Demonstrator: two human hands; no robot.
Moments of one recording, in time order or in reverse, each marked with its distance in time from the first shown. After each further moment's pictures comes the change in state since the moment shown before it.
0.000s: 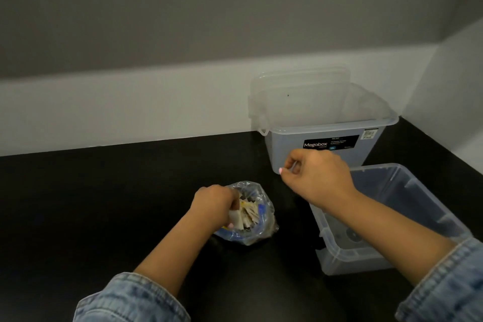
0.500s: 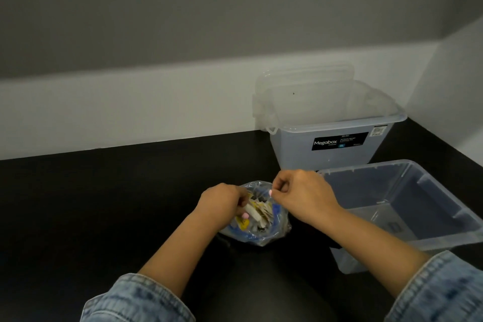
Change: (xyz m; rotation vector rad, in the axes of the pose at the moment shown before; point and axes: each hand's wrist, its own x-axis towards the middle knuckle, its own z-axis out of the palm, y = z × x) left_hand 0.012 -0.023 0.001 -0.145 -0.014 0.097; right_hand -0.008 -0.033 0.049 0.127 -0.182 0.084
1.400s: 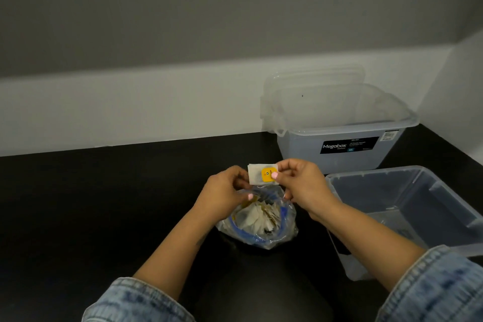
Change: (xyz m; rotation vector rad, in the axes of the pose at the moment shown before) left_hand -0.022 -0.014 -0.006 -0.656 0.393 0.062; right_hand 0.026 -0.011 0.013 0.769 0.033 0.155
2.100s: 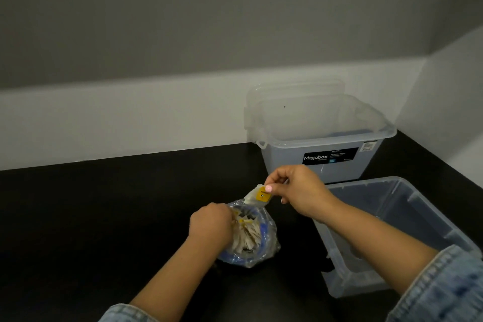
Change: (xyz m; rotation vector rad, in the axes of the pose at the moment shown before) left_hand 0.013 0.011 0.041 0.827 -0.200 -0.237; right_hand 0.009 -0.016 -0.043 -0.367 -0.149 -0.120
